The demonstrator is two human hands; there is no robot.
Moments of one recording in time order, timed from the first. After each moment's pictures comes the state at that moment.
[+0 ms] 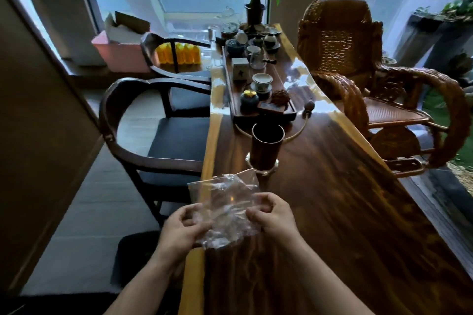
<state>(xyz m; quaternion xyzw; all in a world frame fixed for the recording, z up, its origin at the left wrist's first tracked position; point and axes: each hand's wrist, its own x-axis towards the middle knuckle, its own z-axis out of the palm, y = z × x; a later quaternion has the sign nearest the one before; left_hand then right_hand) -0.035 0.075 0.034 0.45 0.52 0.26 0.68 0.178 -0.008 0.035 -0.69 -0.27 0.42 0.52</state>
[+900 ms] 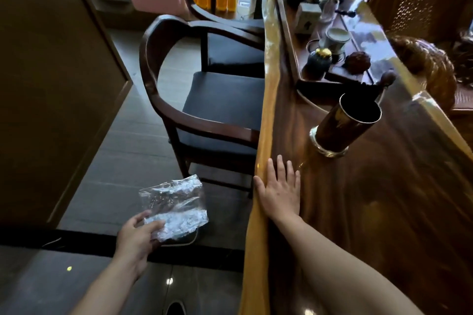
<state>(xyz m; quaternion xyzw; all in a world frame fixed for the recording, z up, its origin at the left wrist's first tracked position) -0.243 0.162 -0.106 0.23 0.71 0.31 0.60 0.083 0.125 -0.097 -0.85 -0.51 0.14 0.04</state>
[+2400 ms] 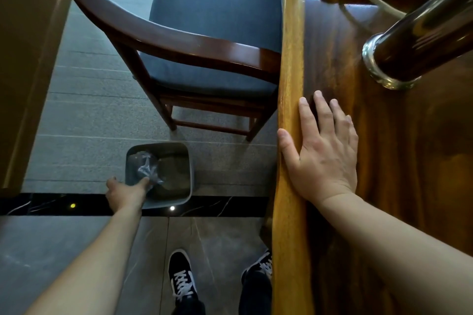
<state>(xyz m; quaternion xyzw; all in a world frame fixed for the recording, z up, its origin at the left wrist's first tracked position) -0.258 0.233 -0.336 0.35 0.85 0.13 0.36 0.078 0.129 -0.111 -0.87 -0.50 0.05 0.02</state>
